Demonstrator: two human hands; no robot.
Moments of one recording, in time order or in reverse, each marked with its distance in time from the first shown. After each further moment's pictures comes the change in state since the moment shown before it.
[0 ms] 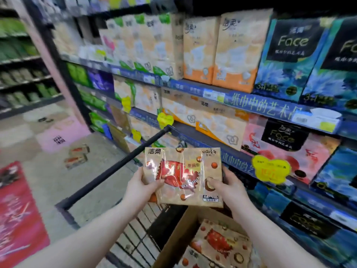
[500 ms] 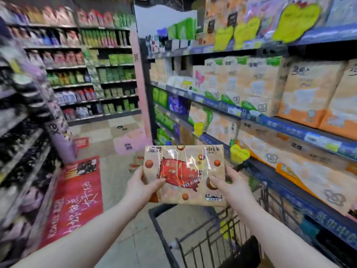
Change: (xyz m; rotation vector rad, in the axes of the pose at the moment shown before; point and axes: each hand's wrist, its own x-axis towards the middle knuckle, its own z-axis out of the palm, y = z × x) left_hand -0.024 0.001 -0.226 0.008 0.429 0.070; right_hand -0.013 -0.090 0.214 -0.103 -0.405 -0.305
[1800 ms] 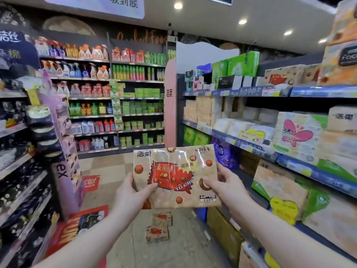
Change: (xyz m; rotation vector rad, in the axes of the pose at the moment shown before) left_hand 0.540 -0.040 -0.281 -0.017 0.262 0.198; right_hand 0.477 -0.128 0.415 0.014 -0.136 -0.152
